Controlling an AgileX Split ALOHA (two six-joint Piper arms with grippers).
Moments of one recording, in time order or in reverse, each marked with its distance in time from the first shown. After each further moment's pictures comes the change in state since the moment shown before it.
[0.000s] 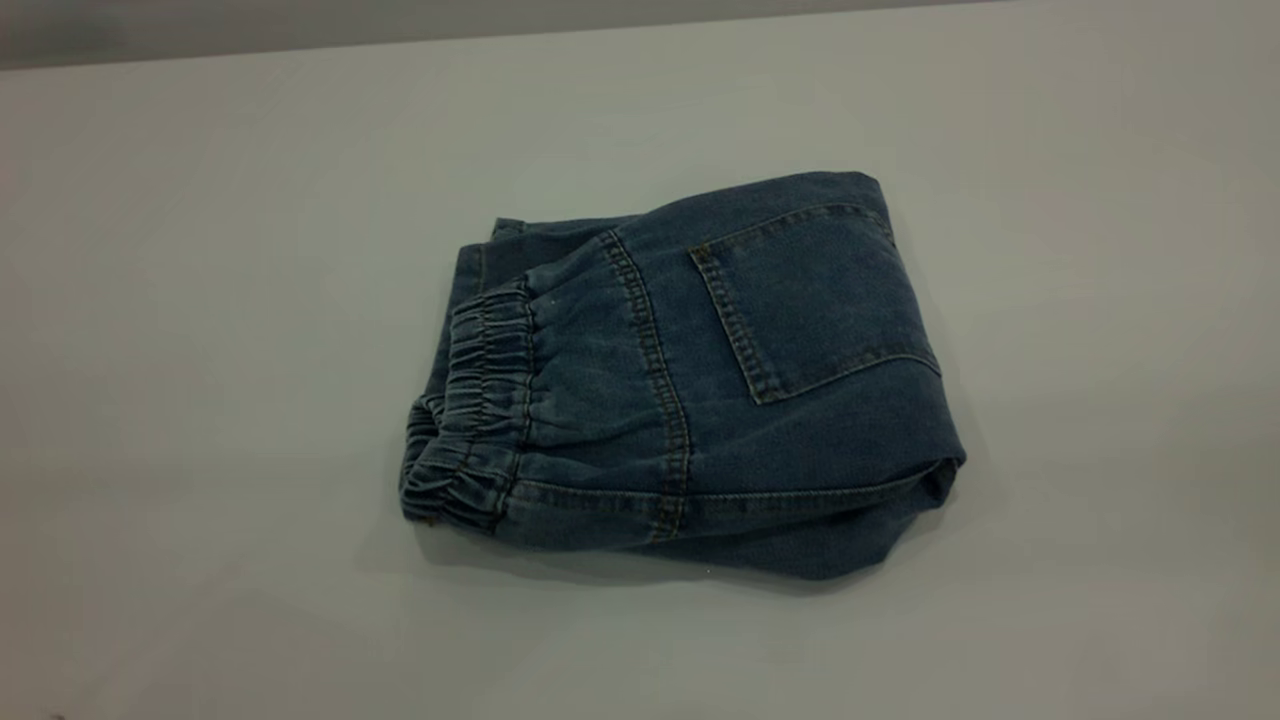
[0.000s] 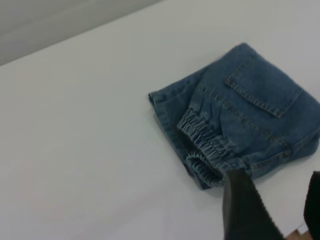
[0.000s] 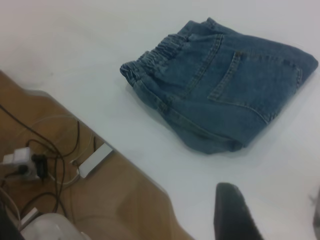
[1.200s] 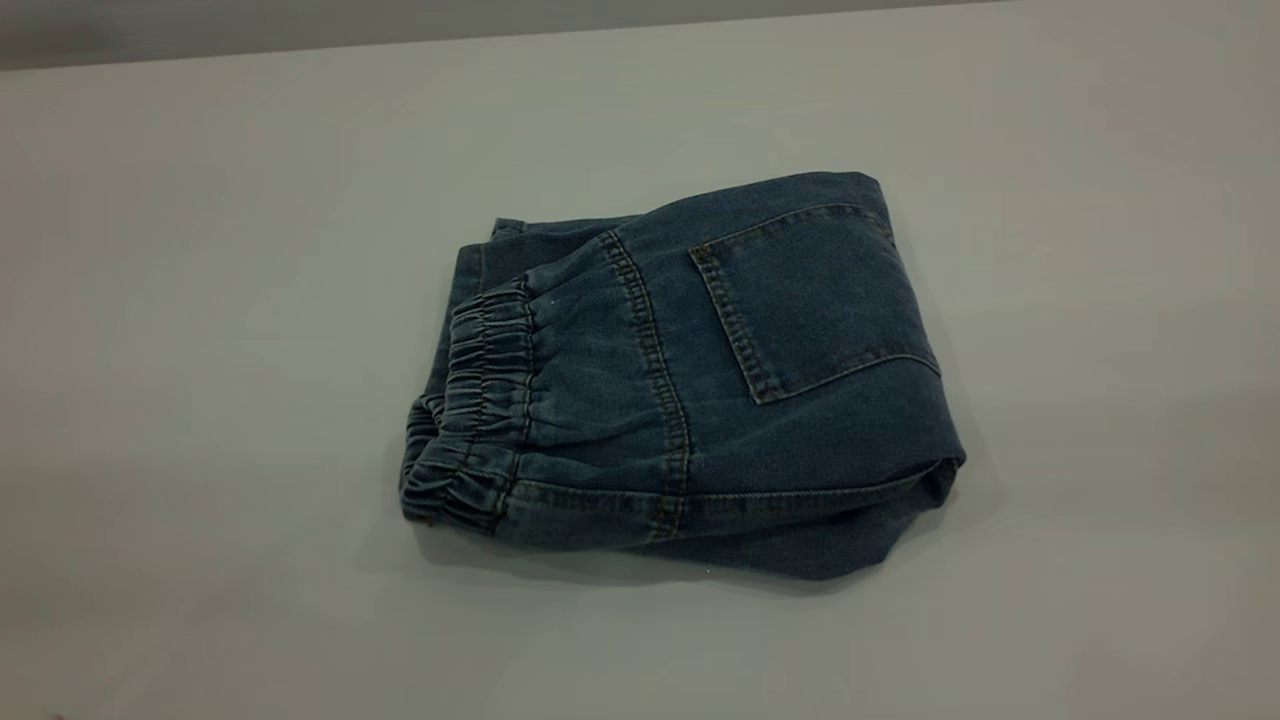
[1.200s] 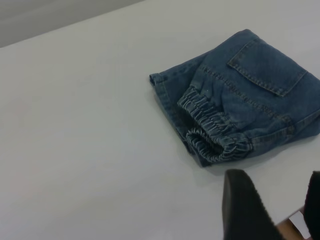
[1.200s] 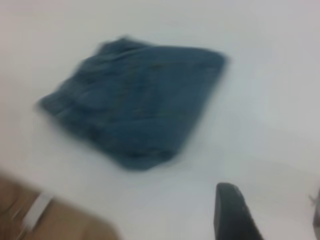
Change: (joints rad) left arm 0.000 -0.272 0.154 0.025 0.076 -0.038; right arm -0.375 -0.005 0.000 0.001 0.000 -0.003
